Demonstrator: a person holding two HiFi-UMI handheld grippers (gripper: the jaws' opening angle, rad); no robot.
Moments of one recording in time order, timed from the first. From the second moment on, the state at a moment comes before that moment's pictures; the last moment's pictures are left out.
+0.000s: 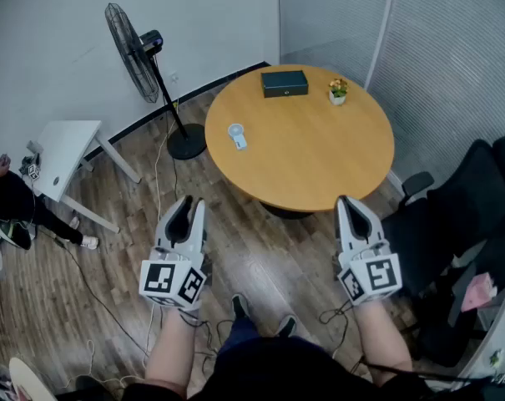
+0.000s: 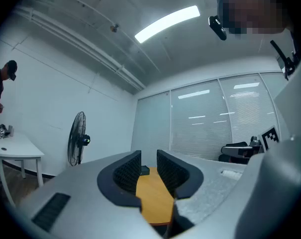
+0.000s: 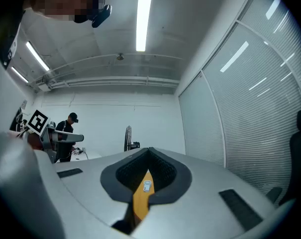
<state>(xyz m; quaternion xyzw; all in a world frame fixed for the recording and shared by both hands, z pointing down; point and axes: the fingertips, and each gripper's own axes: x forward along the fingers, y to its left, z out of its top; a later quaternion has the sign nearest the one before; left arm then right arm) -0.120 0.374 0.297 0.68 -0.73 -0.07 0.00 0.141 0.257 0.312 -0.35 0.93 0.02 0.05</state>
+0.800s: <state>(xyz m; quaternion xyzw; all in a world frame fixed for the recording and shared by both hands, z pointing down) -0.259 0.329 0.295 0.72 -0.69 -0.10 0.01 0.048 0.221 0.293 -0.45 0.89 0.01 0.06</state>
